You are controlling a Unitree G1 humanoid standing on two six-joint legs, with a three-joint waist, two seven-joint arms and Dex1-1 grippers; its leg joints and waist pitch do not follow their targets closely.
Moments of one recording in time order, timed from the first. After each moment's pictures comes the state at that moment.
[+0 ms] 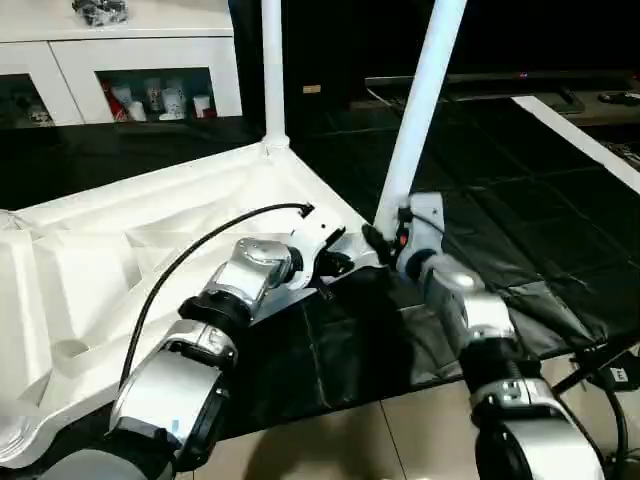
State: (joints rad) left arm -0.88 0.09 -0.17 1.02 0.10 0.17 -0.85; right arm -0.59 -0.05 -0.07 0.64 0.08 0.24 0.38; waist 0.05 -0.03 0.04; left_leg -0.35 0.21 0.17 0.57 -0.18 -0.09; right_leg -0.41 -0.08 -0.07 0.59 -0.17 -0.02
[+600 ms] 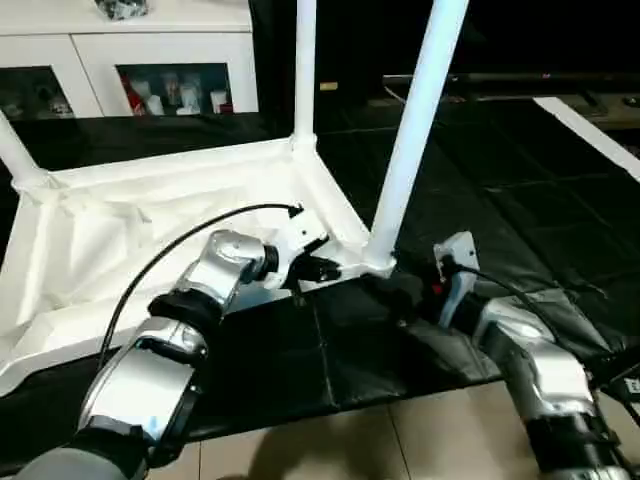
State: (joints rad) left arm -0.86 0.21 -0.21 1.00 0.10 0.03 -1.06; right arm -0.26 -0.24 -0.01 0.19 0.30 0.36 0.84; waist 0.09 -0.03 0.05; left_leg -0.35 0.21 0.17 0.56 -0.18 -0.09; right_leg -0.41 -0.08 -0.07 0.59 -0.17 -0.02
